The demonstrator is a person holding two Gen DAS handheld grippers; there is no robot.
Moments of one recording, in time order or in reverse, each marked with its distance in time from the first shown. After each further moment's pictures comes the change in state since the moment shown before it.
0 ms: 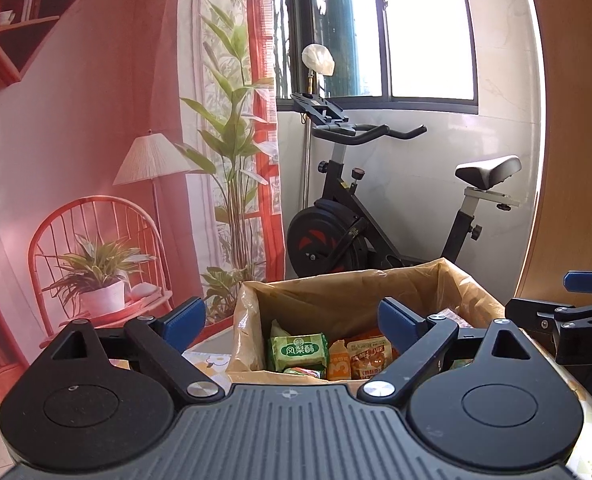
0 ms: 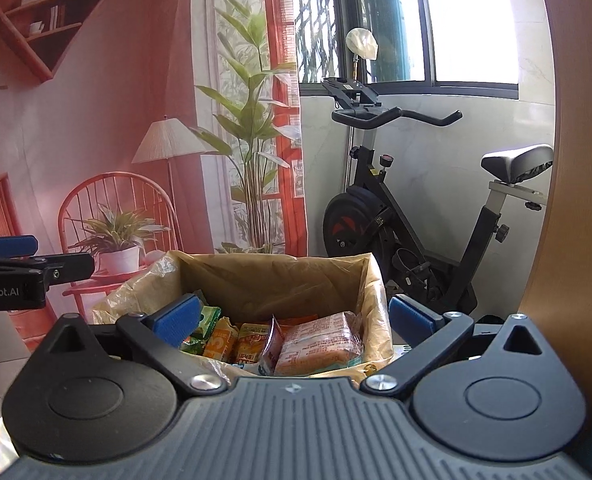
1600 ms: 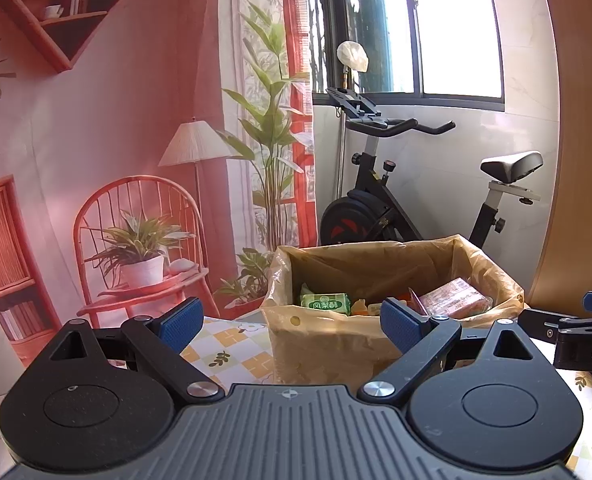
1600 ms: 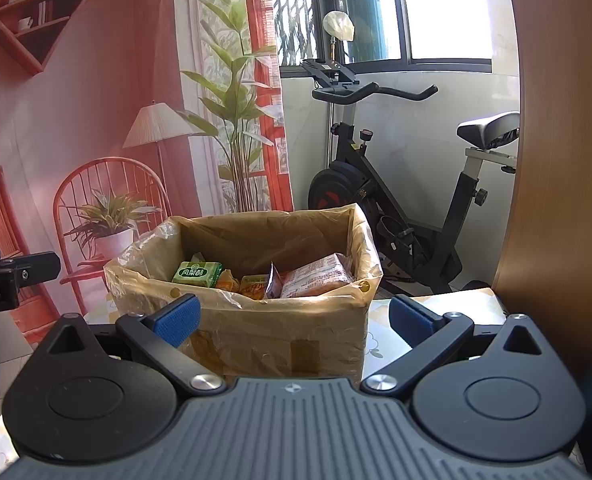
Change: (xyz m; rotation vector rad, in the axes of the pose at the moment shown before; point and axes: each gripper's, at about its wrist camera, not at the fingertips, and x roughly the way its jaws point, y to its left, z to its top) left arm -0.049 -0.003 -0.029 -0.037 0.018 0.108; right arm -0.040 0.011 -0.038 0.049 0.047 -0.045
